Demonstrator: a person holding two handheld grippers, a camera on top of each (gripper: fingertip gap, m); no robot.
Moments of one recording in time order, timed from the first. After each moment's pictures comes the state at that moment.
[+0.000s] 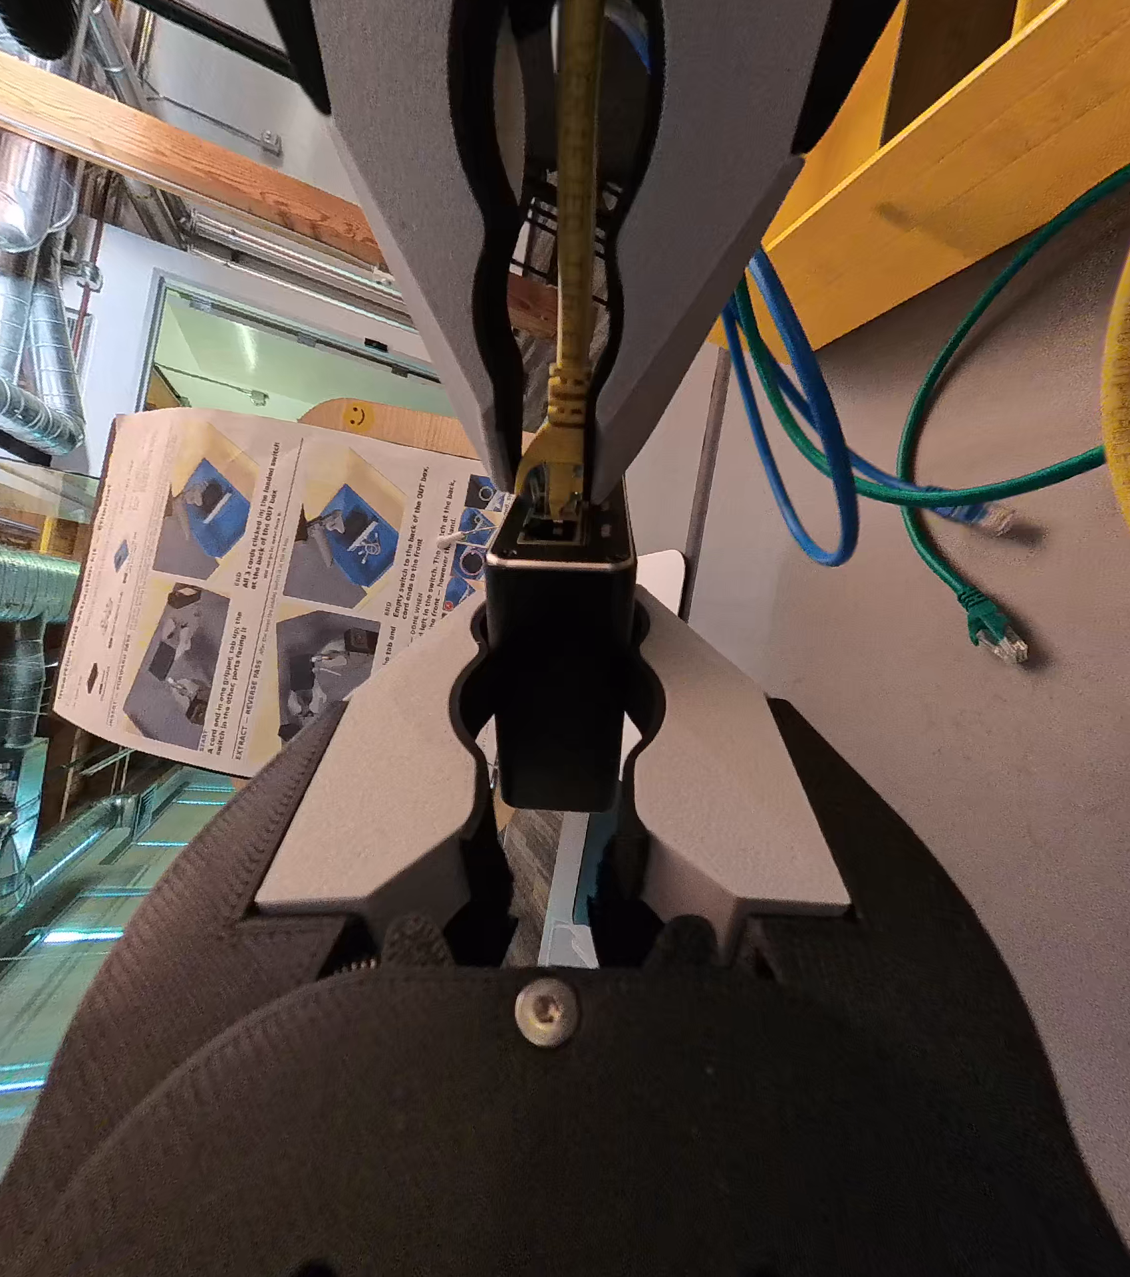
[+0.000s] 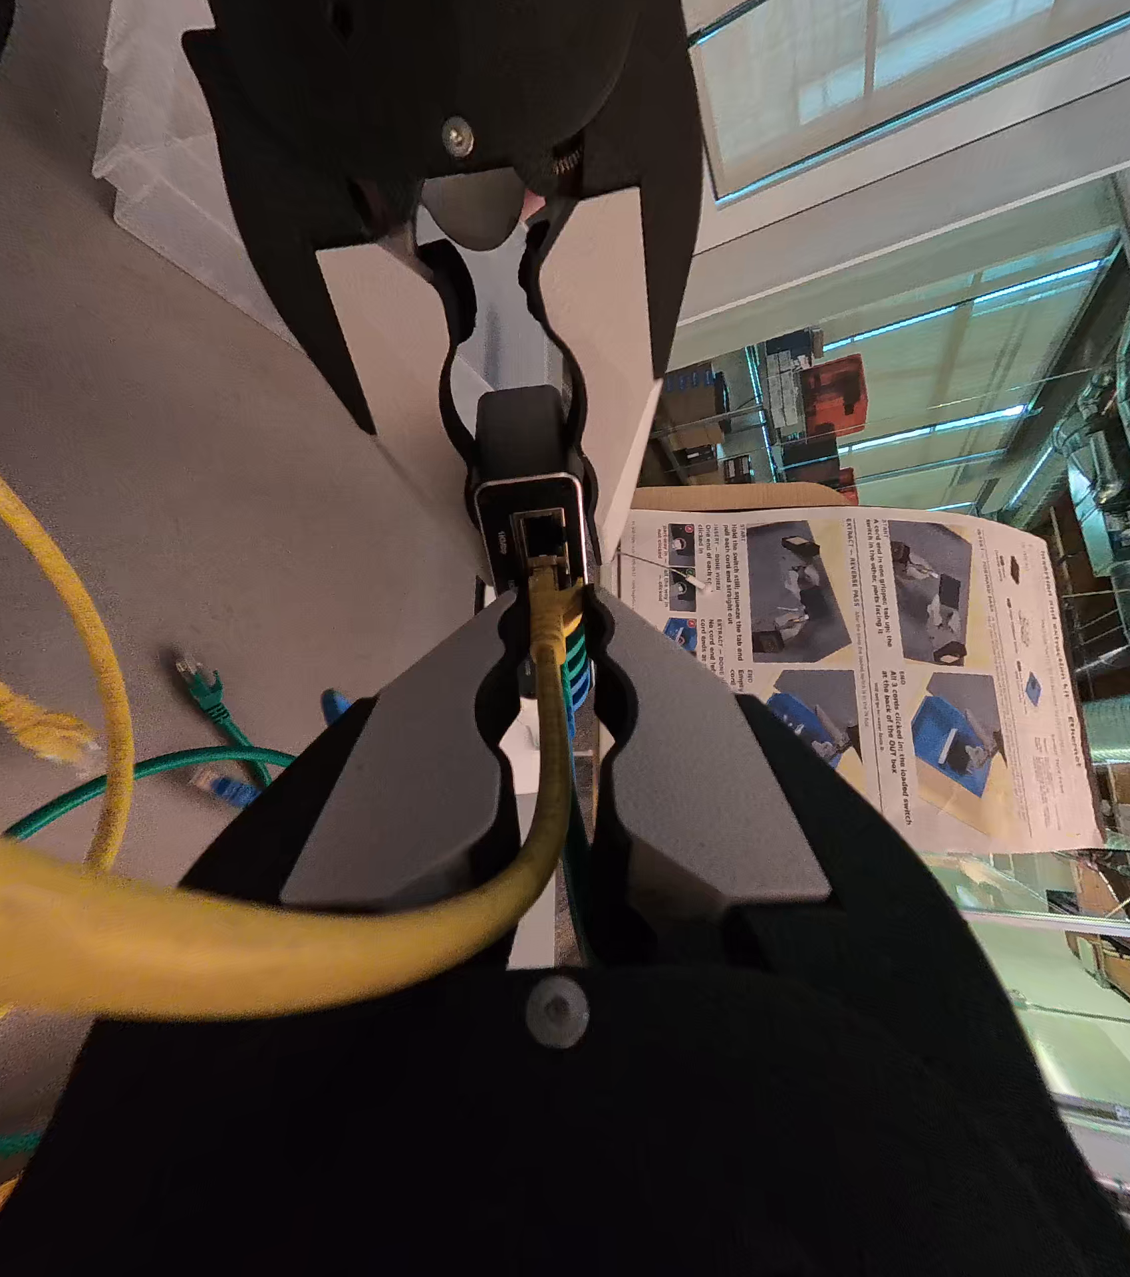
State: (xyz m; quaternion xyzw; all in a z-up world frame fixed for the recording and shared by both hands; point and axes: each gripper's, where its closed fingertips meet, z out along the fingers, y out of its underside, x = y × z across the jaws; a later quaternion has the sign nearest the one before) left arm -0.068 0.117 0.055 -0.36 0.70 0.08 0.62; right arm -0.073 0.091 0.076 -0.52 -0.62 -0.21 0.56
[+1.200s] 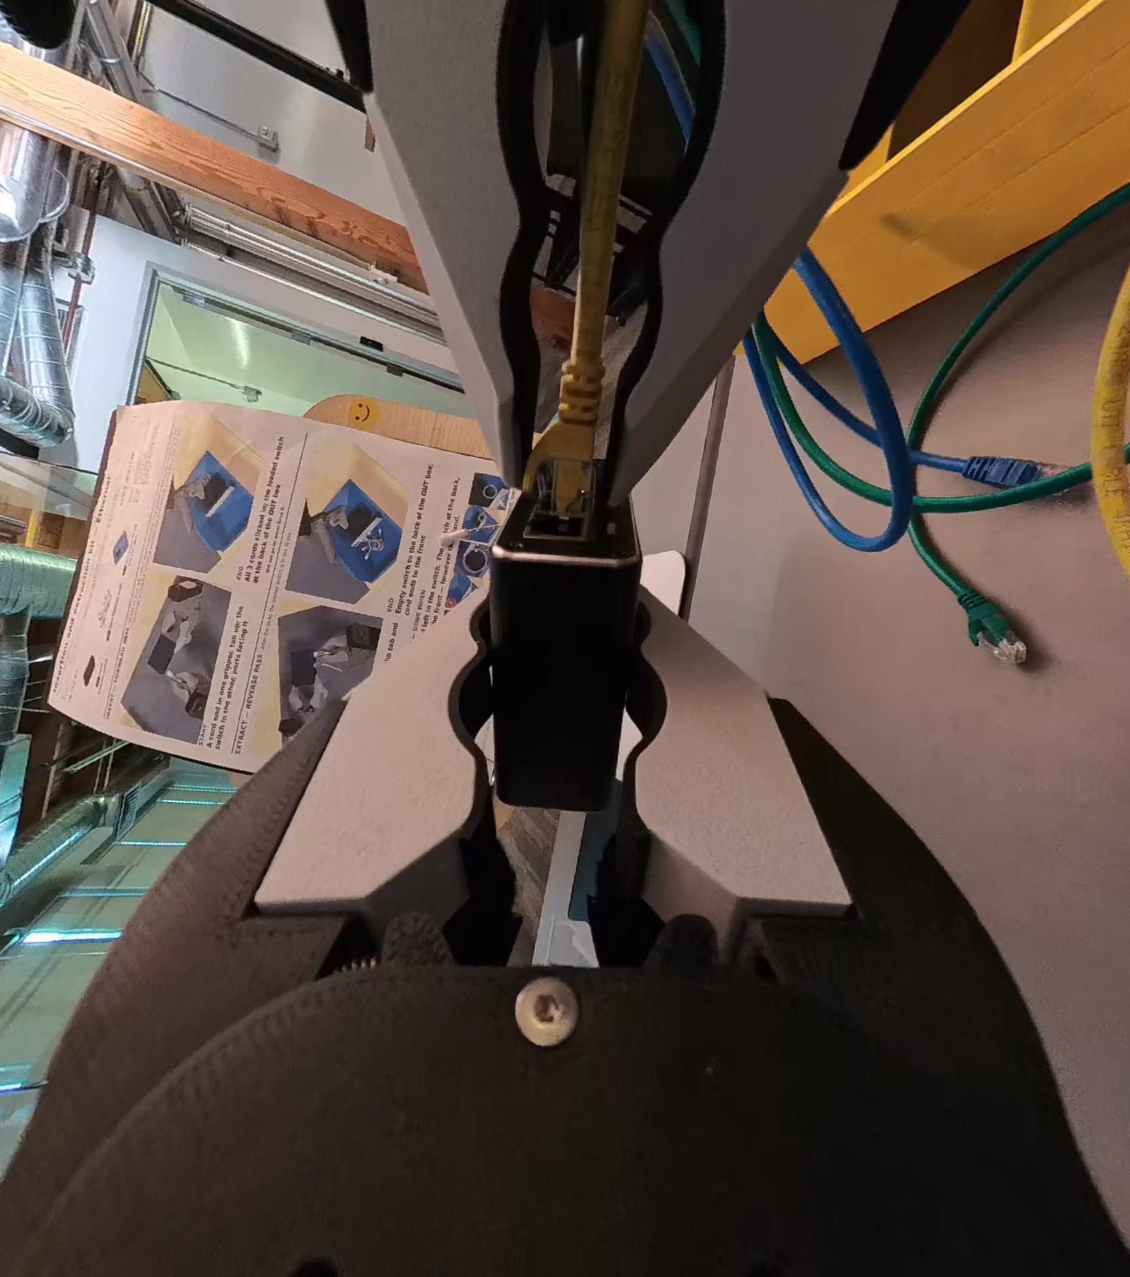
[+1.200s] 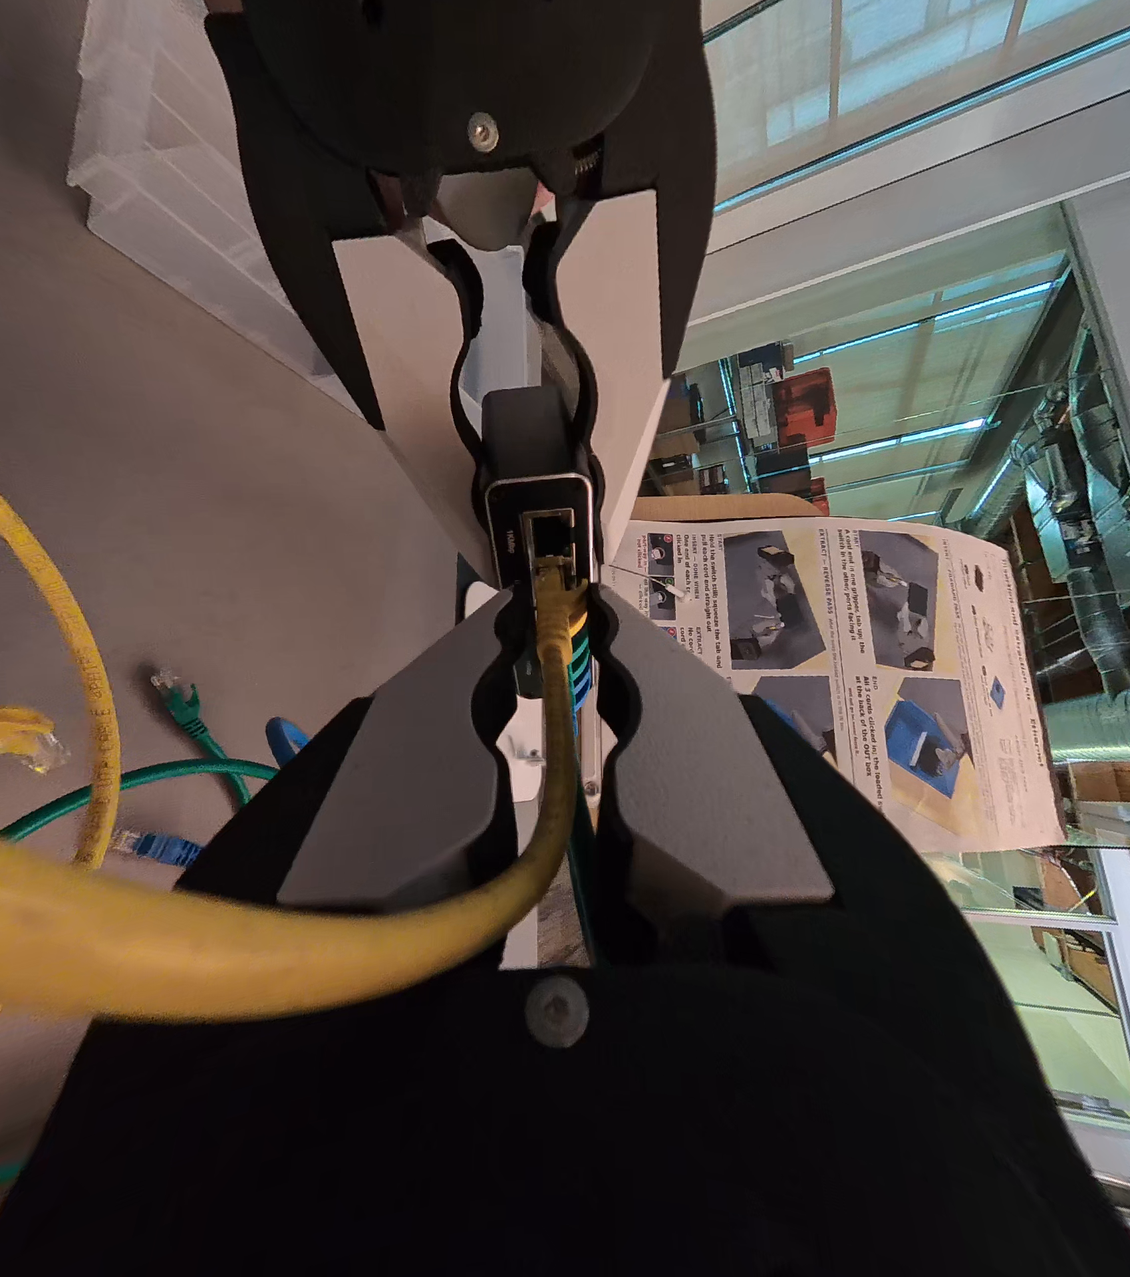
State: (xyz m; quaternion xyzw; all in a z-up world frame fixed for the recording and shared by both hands) left arm -0.072 0.118 0.061 -0.36 0.69 0.07 0.62; right arm -0.076 0.091 0.080 -0.51 -0.61 -0.22 0.57
